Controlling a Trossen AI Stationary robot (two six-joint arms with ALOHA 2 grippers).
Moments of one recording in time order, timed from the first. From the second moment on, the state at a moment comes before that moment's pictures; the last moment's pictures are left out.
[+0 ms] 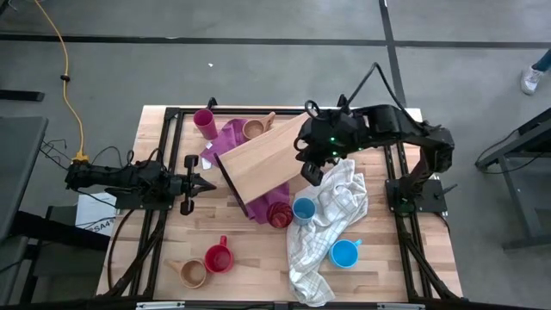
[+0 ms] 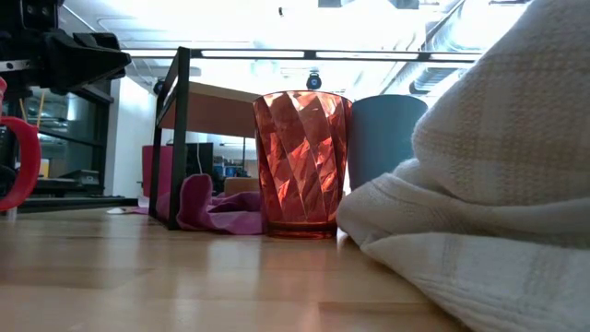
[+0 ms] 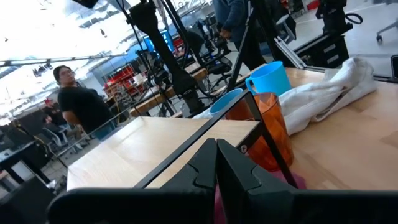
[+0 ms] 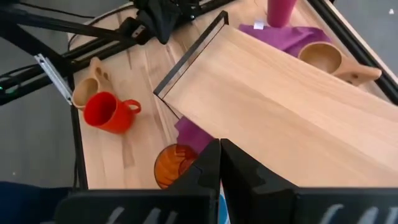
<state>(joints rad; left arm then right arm) 0.00 0.02 0.01 0.01 0.01 0.52 0.07 1.73 2.23 -1.33 0.11 0.45</state>
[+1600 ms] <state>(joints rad) 0.00 0.02 0.01 0.01 0.01 0.52 0.03 1.75 2.10 -1.57 0.12 0.67</state>
